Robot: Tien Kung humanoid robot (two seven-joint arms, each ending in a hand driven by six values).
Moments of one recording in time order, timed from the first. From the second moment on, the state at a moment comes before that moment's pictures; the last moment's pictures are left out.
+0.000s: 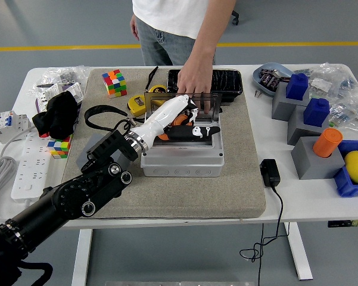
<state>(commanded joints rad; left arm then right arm) -0.65 0.00 -0.77 -0.90 1.65 0.21 -0.28 0.17 -0.19 1.35 0.19 -1.18 -0.20 -0.09</state>
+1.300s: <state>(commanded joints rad) -0.65 0.00 -0.76 -0.88 1.71 0.23 -0.33 0.17 -0.20 1.34 0.19 -1.18 -0.20 -0.09</state>
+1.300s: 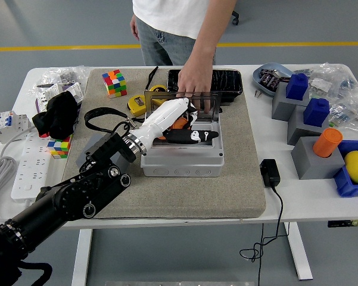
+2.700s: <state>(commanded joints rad) -0.56 0.01 -0.93 -1.24 1.45 -0.29 -0.02 0.17 -0.19 1.35 0.19 -1.18 -0.19 -0.10</state>
